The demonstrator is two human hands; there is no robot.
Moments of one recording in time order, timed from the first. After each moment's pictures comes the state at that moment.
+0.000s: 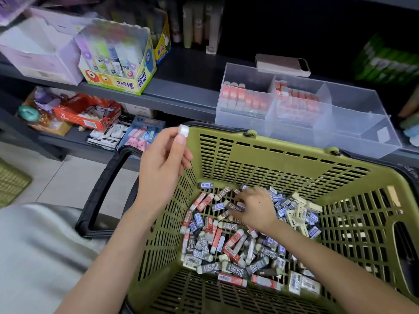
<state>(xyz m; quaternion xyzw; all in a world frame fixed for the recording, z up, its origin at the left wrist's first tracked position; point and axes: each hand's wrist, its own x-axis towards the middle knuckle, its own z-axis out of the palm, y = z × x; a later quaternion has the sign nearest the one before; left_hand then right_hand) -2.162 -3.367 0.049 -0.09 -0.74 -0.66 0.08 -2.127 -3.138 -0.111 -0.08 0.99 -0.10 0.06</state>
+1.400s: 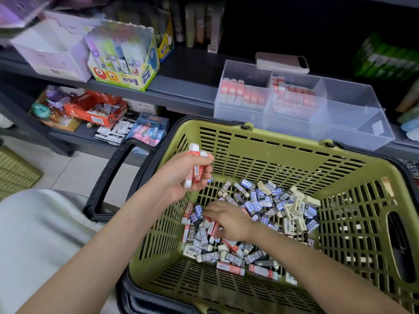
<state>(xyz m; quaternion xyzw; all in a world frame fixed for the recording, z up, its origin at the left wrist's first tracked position) -2.160 -3.347 0.047 0.15 -0.58 -0.73 -0.33 -2.104 -3.184 -0.112 -0.33 0.91 -0.10 0.22</state>
